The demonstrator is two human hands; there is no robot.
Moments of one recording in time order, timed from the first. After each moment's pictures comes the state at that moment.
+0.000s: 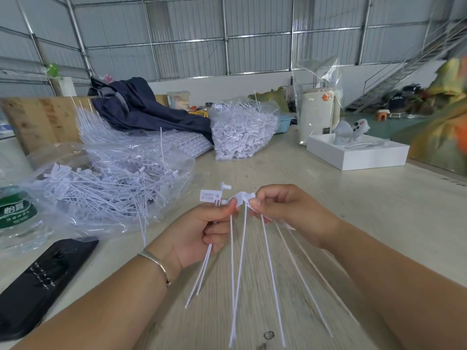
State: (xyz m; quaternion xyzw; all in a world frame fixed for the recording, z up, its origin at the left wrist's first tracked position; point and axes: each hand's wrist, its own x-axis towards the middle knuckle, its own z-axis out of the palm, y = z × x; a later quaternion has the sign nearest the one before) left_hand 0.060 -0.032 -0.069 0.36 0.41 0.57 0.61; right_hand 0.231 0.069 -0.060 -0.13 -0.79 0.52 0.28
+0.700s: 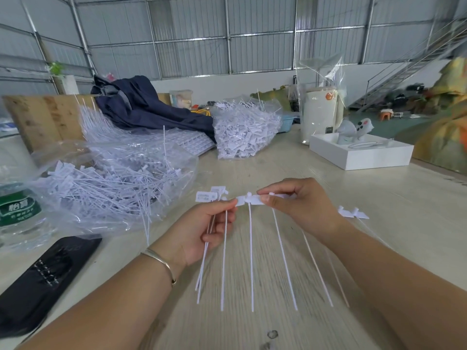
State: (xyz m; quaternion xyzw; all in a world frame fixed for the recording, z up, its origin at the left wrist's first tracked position) left_hand 0.057 -0.024 -0.073 0.32 0.54 0.59 0.50; right_hand 0.230 0.084 -0.069 -0.23 -0.78 0.40 0.42
